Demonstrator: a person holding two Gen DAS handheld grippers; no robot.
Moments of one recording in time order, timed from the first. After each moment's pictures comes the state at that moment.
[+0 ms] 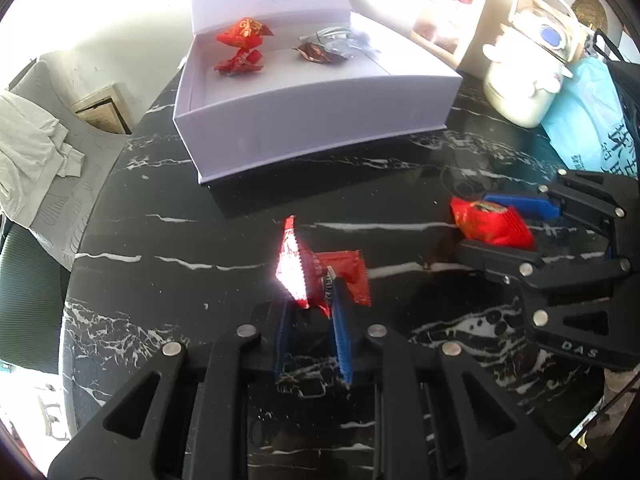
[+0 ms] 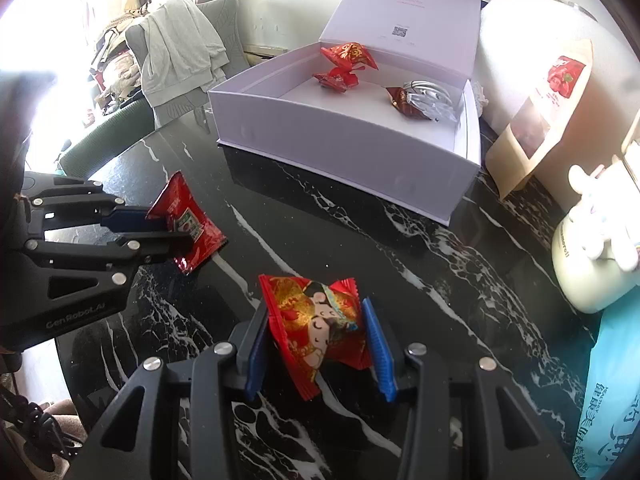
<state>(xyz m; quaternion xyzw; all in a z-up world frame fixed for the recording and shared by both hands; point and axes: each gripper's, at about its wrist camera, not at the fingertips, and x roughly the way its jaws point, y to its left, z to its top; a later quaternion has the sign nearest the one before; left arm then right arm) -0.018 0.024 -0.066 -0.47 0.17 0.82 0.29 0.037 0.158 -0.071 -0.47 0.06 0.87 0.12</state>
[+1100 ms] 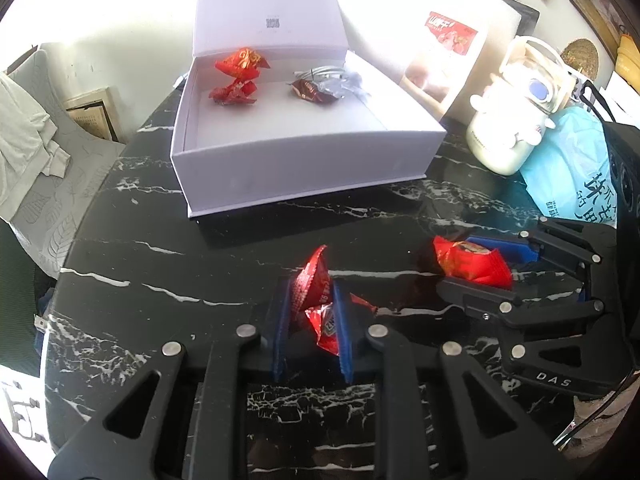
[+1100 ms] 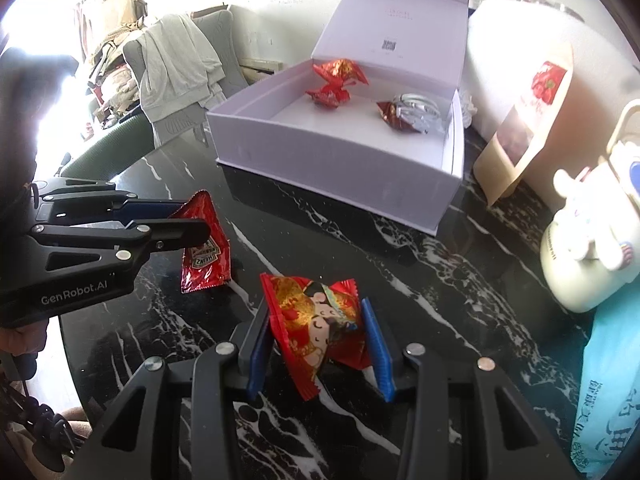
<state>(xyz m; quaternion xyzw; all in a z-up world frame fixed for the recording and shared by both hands) -0.028 0.021 -0.042 -0.45 0.11 0.83 0.33 0.047 0.158 -0.055 -0.45 0.07 0.88 0.13</state>
